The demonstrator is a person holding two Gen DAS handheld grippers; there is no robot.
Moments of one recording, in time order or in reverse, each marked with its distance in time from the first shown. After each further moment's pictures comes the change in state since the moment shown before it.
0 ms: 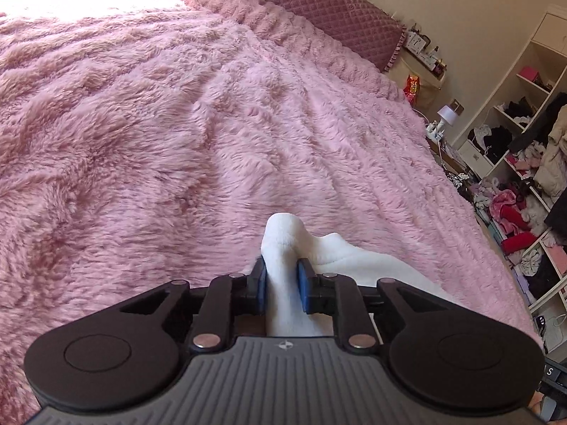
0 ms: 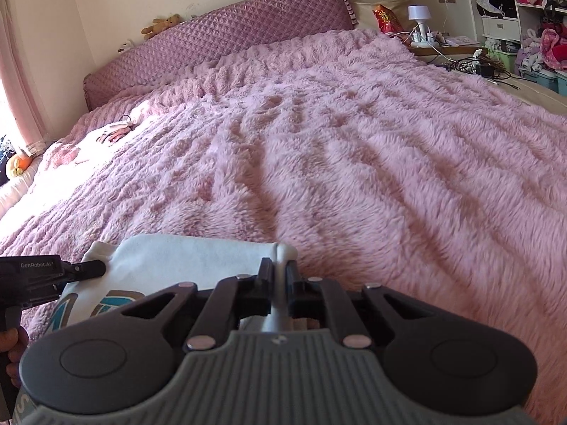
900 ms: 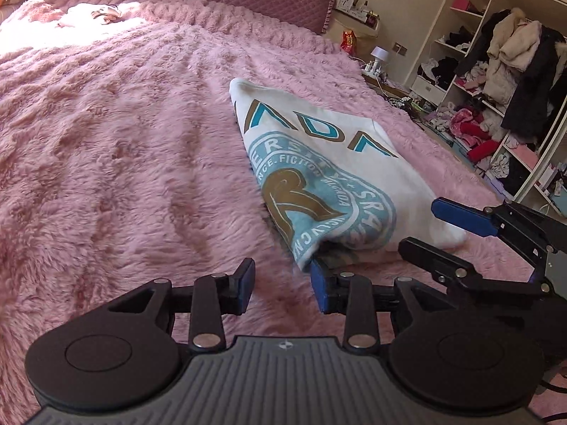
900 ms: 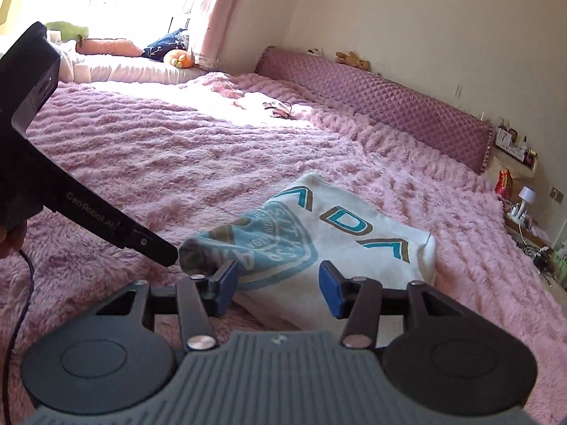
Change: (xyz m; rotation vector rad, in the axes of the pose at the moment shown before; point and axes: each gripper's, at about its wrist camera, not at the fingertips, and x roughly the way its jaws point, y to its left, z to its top) left arm -0.226 -0.028 -0.181 0.270 0.051 -0.024; right arm -0.233 0.141 -0.192 -0.763 -0.184 0.169
